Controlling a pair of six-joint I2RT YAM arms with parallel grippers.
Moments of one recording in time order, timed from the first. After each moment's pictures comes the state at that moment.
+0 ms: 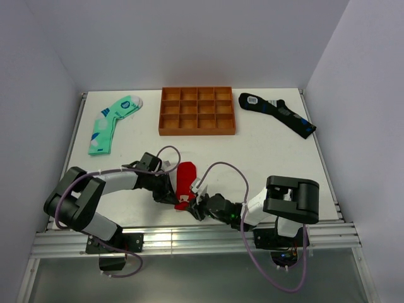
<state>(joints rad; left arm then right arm) -0.51 1.51 0.56 -0.24 0.62 -0.74 1.29 1.66 0.31 0.96 0.22 0.30</state>
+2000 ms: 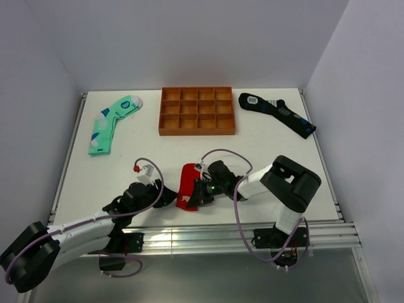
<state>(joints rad) -0.77 0.88 0.05 0.36 0.00 -0.90 0.85 1.73 0.52 0.50 -0.58 0.79</state>
